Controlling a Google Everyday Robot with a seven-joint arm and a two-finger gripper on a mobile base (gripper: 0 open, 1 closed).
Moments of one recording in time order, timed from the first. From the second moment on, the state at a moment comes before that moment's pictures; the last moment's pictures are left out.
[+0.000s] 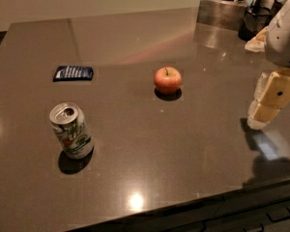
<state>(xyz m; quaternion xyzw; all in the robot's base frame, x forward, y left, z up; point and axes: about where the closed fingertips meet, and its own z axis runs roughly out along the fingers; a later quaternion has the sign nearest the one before) 0.438 -0.217 0.977 -0.60 0.78 -0.03 0.16</state>
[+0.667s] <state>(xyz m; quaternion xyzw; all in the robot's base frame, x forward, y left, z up) 0.446 -0.205 0.976 -0.60 0.78 -0.02 0.17</state>
